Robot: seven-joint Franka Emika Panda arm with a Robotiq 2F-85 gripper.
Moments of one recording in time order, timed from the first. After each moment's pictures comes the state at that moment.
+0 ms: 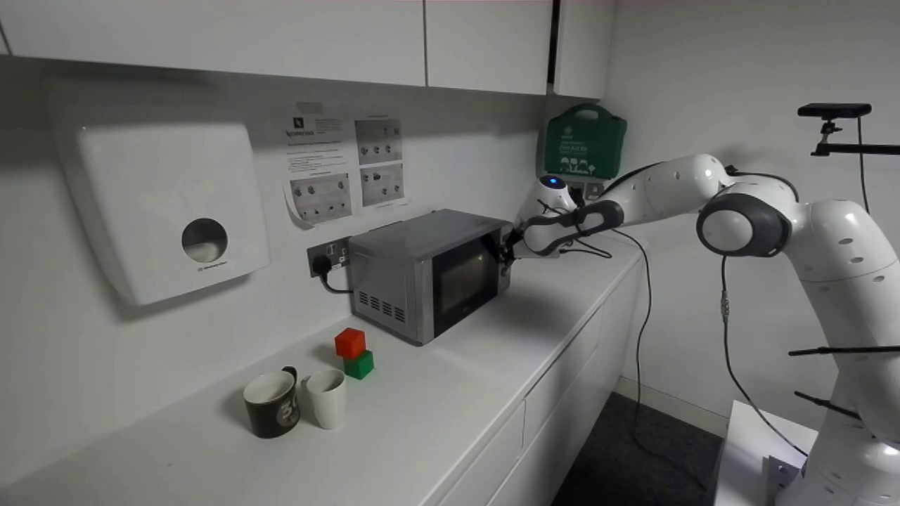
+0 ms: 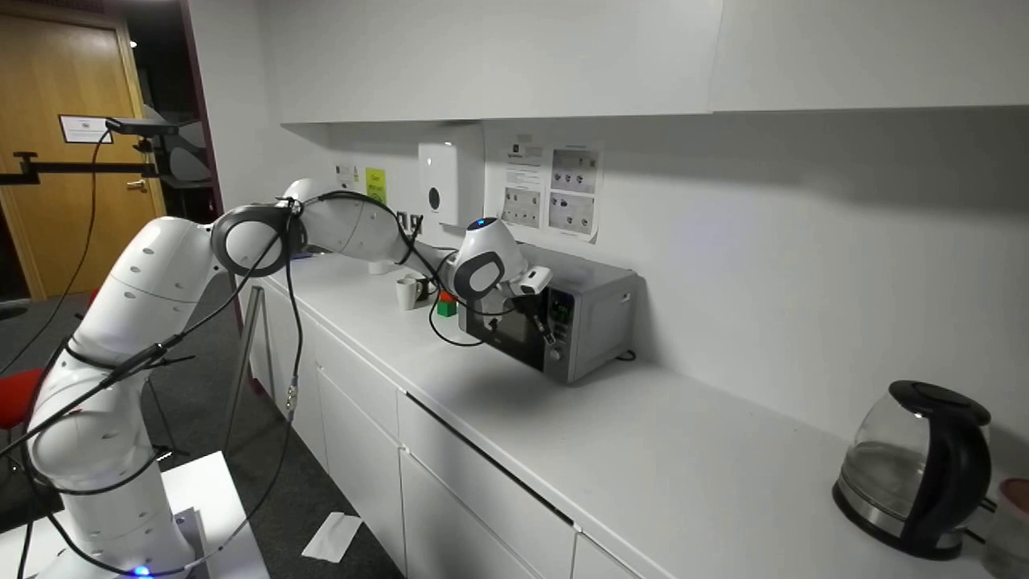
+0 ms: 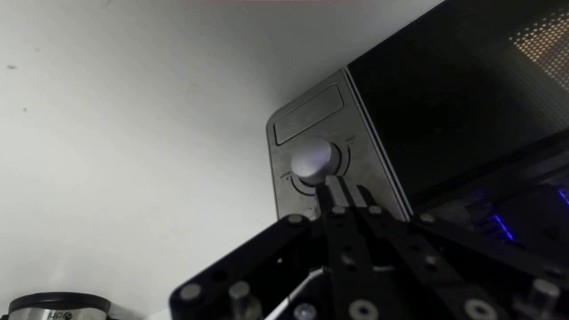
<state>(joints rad) -0.02 0.57 -0.21 -1.50 -0.02 2.61 0.49</state>
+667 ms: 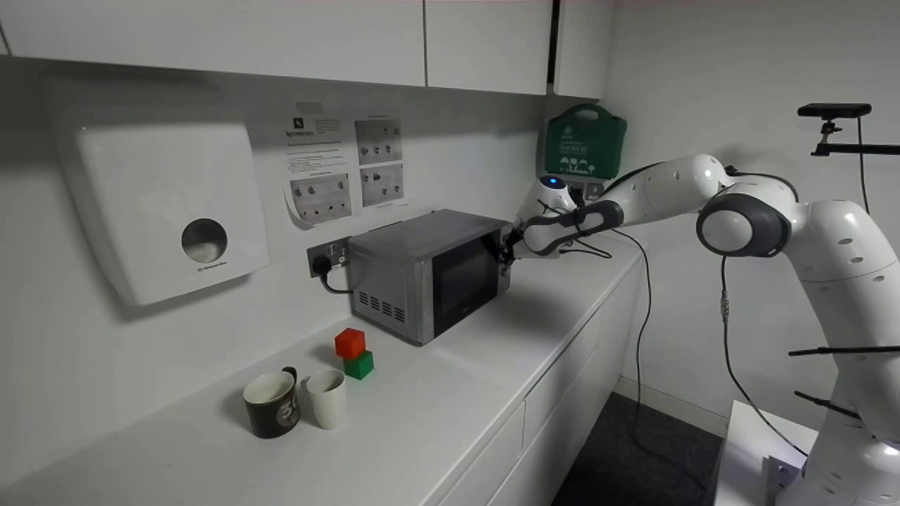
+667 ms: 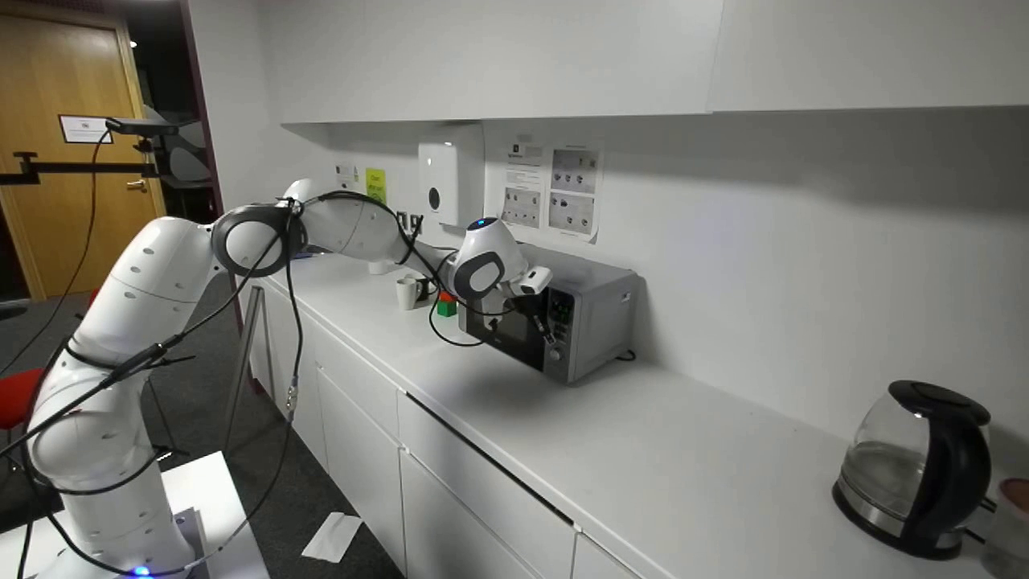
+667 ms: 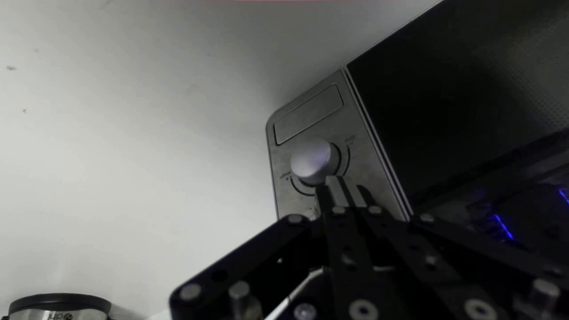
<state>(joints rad) -0.02 0.57 -0.21 -1.50 -0.02 2.61 0.49</state>
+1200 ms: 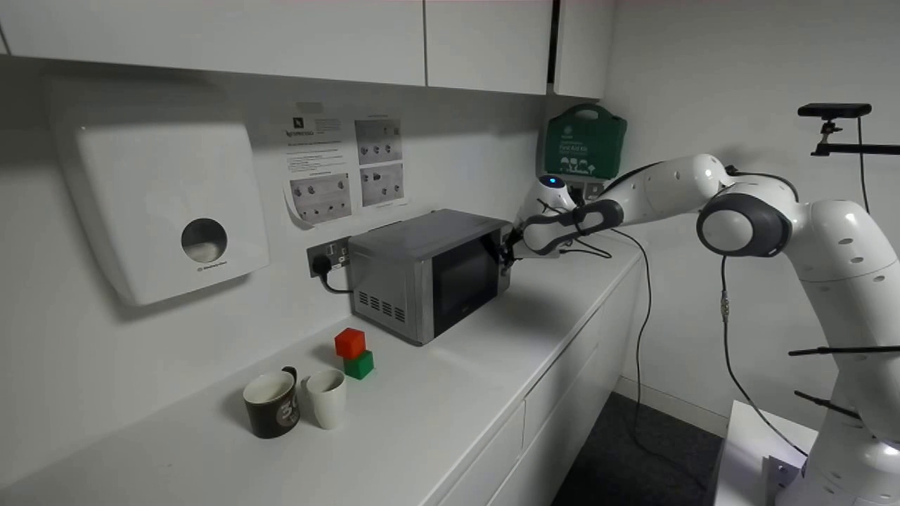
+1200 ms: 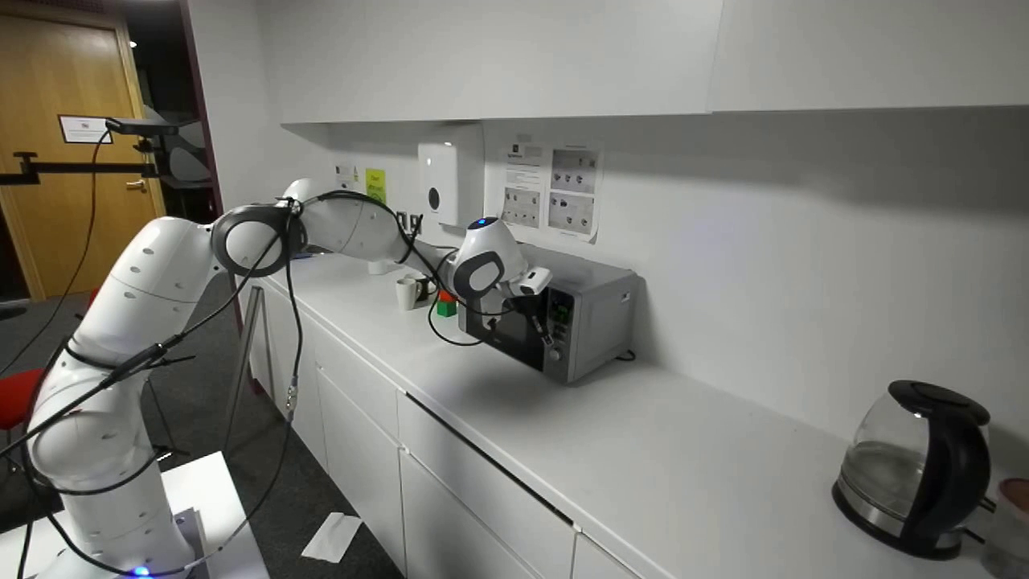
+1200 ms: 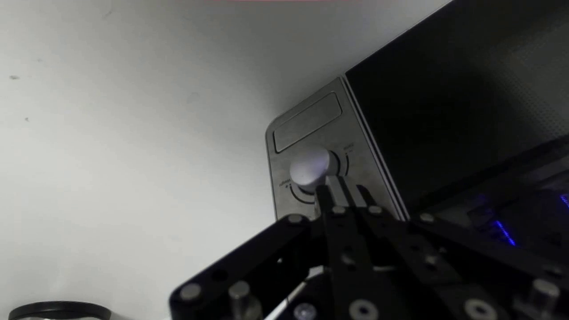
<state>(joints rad) -0.02 0.57 -0.21 -1.50 -0.01 2.59 0.49</state>
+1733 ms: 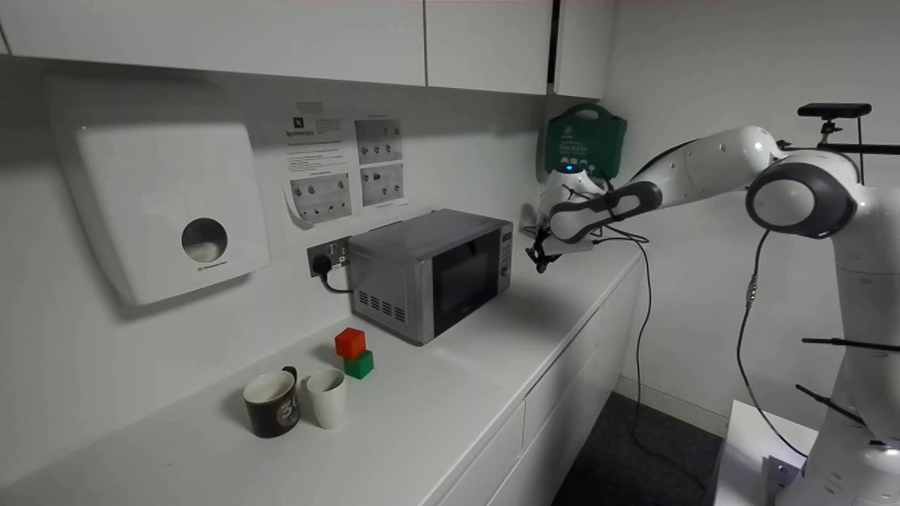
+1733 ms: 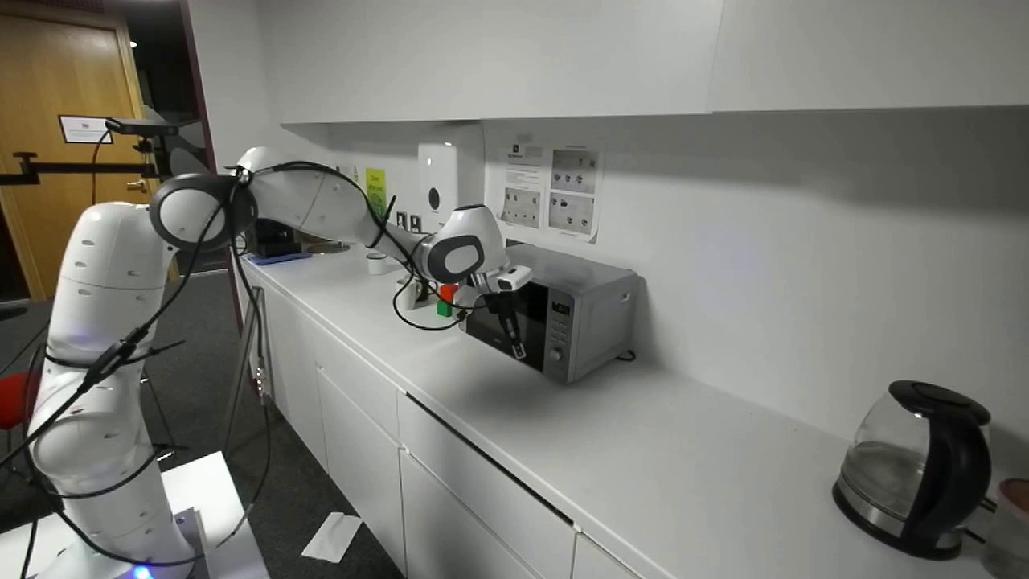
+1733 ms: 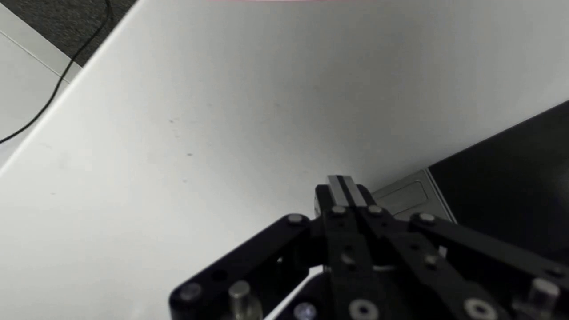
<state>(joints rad) 0.00 0.31 -0.24 -1.76 -0.12 2.39 0.50</state>
